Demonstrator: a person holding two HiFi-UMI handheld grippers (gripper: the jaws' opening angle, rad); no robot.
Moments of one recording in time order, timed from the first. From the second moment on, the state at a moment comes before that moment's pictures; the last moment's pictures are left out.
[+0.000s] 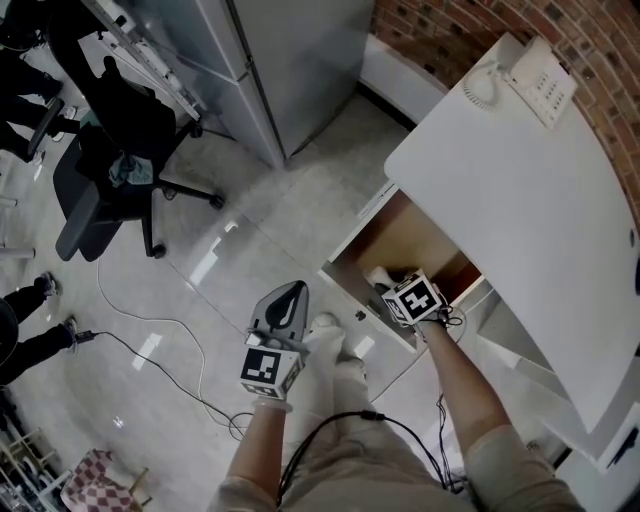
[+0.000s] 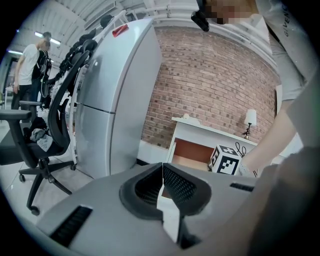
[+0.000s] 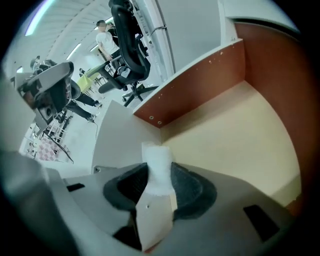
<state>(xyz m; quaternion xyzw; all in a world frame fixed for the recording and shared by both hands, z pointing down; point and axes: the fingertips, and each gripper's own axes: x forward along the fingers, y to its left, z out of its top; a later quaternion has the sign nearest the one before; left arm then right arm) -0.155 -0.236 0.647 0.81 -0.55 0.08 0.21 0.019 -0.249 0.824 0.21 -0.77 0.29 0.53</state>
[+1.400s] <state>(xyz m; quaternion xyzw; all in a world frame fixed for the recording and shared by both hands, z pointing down) -0.130 -0.181 0.514 0.80 -0.57 0.04 0.19 0.064 -0.213 0.578 0.35 -0.86 0.22 0.31</state>
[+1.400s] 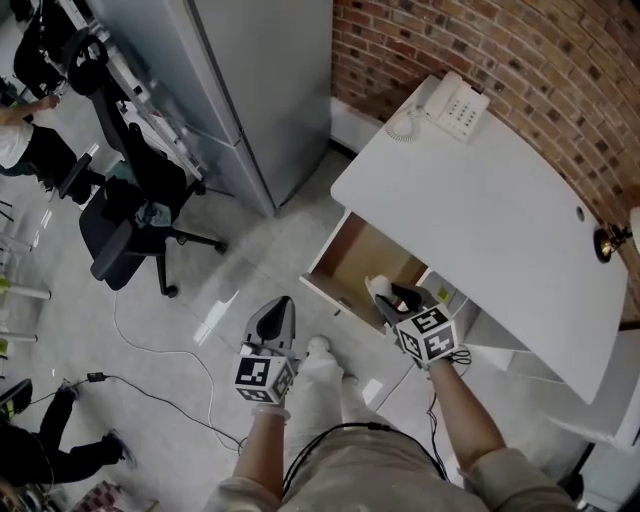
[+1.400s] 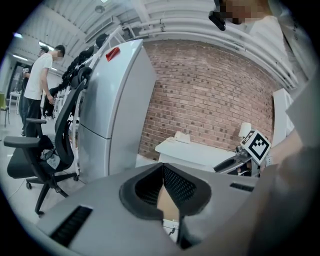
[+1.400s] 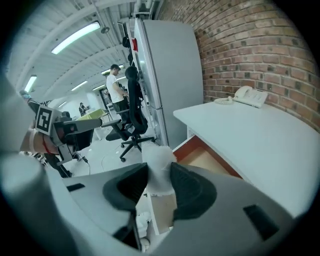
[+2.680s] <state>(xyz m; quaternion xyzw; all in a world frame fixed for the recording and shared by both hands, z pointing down) -0.159 -0.089 0.408 0.78 -0.62 -0.01 0.10 0.115 -0.154 0.432 0.43 -0.89 0.14 0.12</state>
